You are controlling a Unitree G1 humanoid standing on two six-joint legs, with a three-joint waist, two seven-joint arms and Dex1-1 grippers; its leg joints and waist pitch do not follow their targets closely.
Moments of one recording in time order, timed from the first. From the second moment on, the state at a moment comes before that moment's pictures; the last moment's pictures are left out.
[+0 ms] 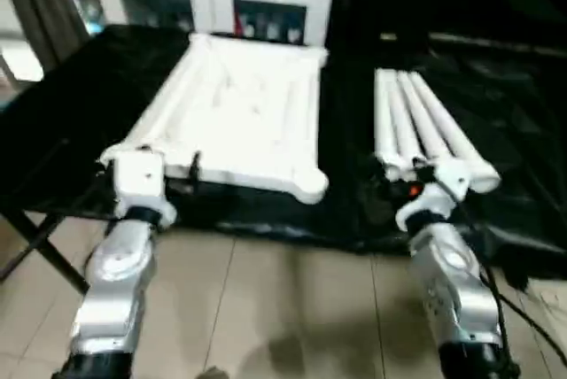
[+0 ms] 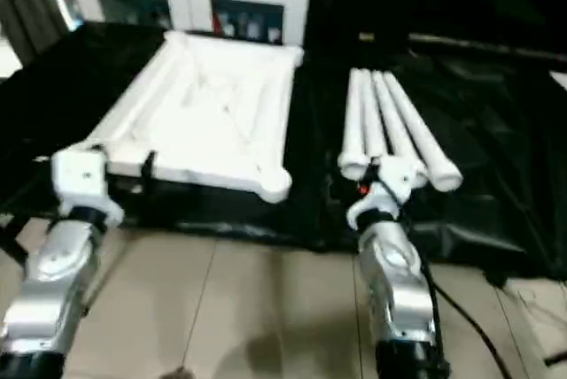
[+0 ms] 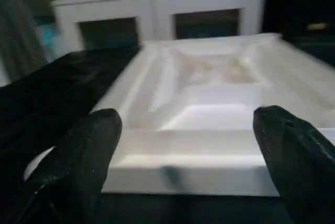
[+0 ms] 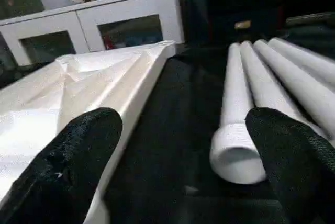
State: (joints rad) left arm -0.10 0.22 0.13 0.02 -0.05 0.08 -0.09; right arm -0.16 0.01 -0.10 0.09 0.26 0.12 0.10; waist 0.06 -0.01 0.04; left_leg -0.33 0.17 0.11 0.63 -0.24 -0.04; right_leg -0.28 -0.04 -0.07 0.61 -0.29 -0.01
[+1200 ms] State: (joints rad) left arm -0.09 0.22 0.05 0.03 -0.04 0.03 -0.15; right arm -0.13 -0.08 -0.03 0.05 0.22 0.15 0.18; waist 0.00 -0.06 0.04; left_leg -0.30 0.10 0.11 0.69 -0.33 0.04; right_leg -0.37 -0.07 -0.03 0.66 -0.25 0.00
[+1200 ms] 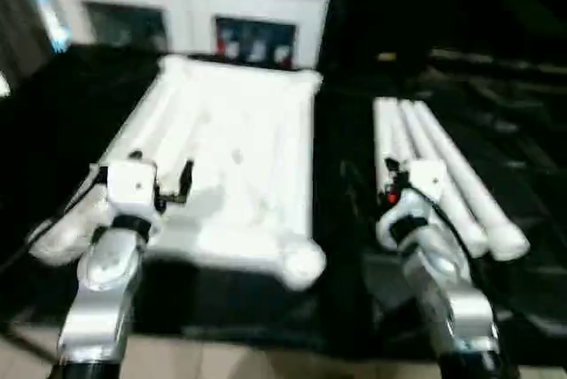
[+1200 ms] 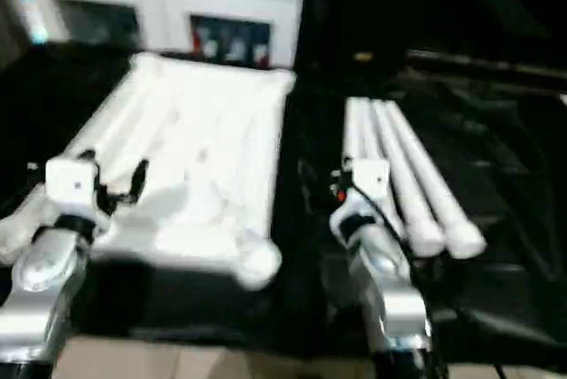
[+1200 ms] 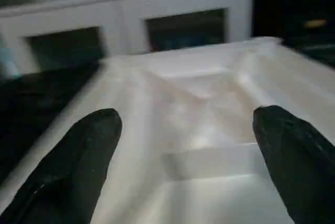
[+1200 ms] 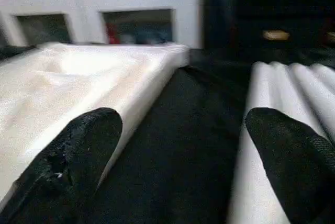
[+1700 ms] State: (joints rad) left arm -0.13 0.45 -0.09 -0.03 -0.13 0.00 -0.65; right arm -0.17 -0.34 0.08 -0.04 0.28 0.25 0.60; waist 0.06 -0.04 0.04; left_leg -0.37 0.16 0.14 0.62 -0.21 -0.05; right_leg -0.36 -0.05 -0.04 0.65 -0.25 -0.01
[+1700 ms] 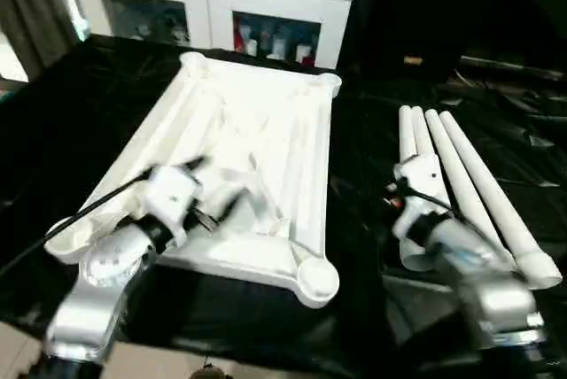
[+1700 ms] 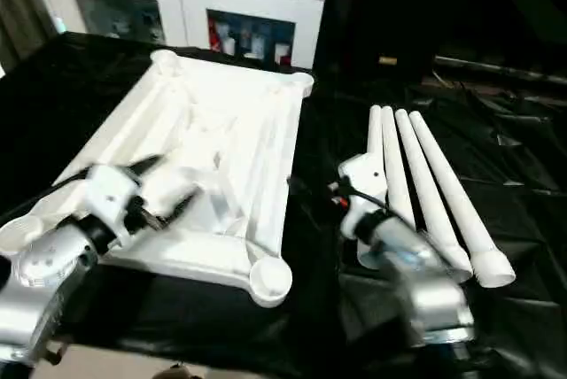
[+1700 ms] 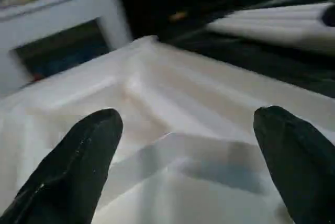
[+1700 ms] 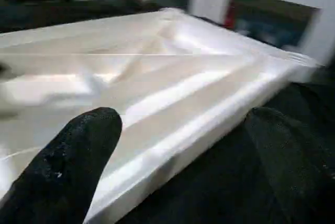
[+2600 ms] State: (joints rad) left arm -0.29 0.74 -0.40 -0.06 -0.12 0.28 -1.26; right arm -0.19 -0.69 0.22 -0.23 0.33 0.47 1.03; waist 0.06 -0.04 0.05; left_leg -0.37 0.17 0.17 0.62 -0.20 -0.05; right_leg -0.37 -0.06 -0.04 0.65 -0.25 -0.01
